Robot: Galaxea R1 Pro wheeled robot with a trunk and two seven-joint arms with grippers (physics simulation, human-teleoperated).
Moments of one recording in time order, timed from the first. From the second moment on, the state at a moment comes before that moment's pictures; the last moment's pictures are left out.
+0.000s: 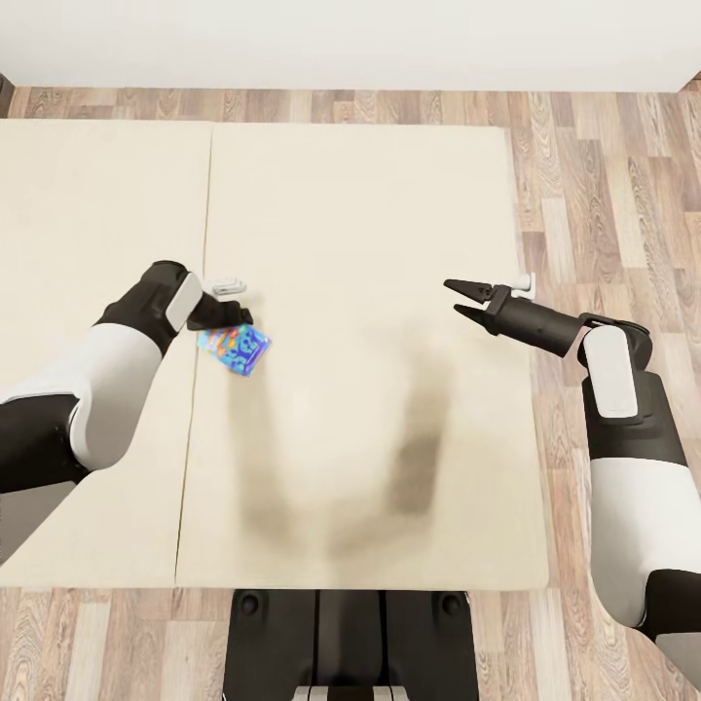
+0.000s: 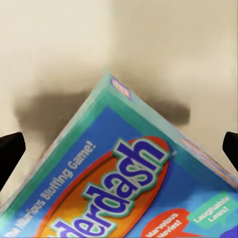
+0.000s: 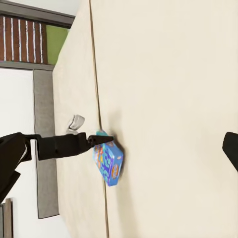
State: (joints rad) left arm -1.58 0.05 0.06 -0.37 0.08 0.89 0.05; right arm -1.07 -0.16 -0.15 -1.26 -0.81 1.04 0.49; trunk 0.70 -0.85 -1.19
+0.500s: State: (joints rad) left arm -1.58 0.04 0.07 -0.38 0.08 0.98 0.05; right arm -1.07 -0.16 -0.16 -1.26 -0.81 1.04 0.48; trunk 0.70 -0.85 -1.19
